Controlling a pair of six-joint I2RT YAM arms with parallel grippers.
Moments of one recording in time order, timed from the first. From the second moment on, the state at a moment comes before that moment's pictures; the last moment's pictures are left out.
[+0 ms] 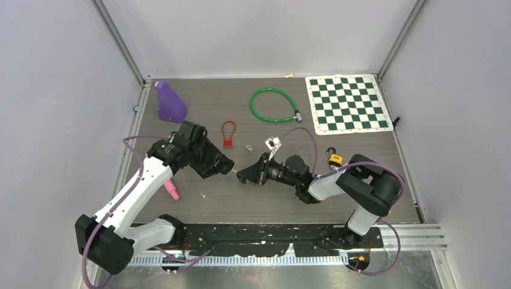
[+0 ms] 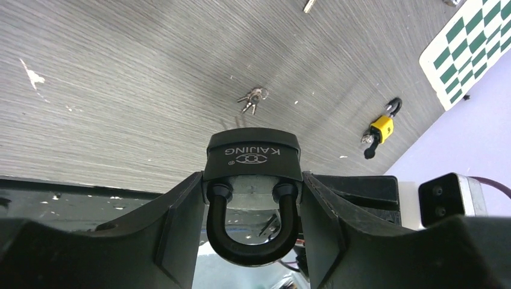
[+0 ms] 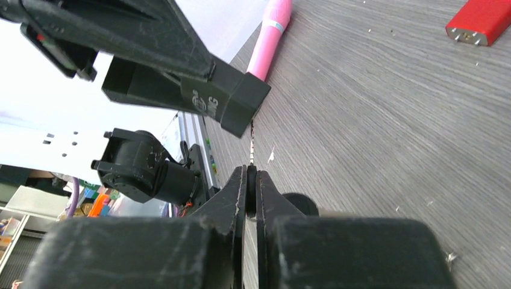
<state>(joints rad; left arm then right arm) -0.48 1.10 0.99 -0.91 0.06 -1.28 0.90 1.68 0.48 1.18 -0.30 0.77</state>
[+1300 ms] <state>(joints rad) -0.49 1.60 1.05 -0.86 -0.07 -0.77 0.89 1.12 0.45 0.29 -0.01 0.57</state>
